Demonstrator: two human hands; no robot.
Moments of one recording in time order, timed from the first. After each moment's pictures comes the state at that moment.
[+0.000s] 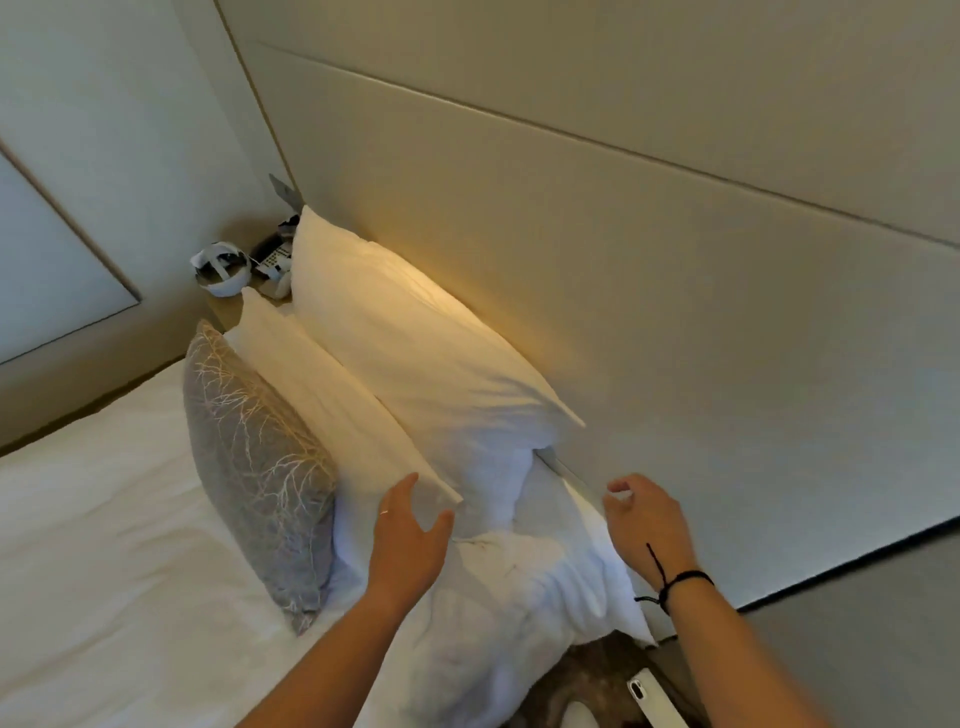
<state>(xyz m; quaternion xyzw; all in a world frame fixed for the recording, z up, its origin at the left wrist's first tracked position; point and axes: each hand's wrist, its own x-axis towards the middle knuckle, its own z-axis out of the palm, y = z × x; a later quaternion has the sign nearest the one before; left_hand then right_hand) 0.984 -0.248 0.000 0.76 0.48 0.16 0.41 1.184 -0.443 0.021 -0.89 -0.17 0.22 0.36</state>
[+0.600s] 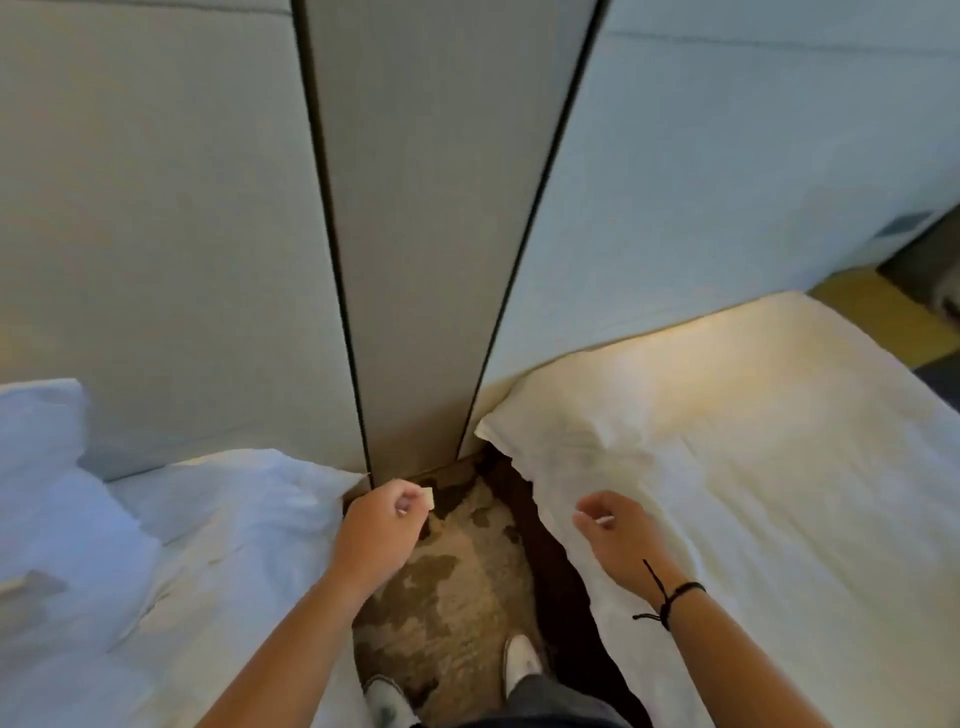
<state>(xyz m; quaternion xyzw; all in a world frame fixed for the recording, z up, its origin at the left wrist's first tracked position) 0.965 -0.466 -0.031 0.88 -0.14 -0.21 0.41 0.821 -0.723 0.025 -0.85 0.38 0.09 0.35</state>
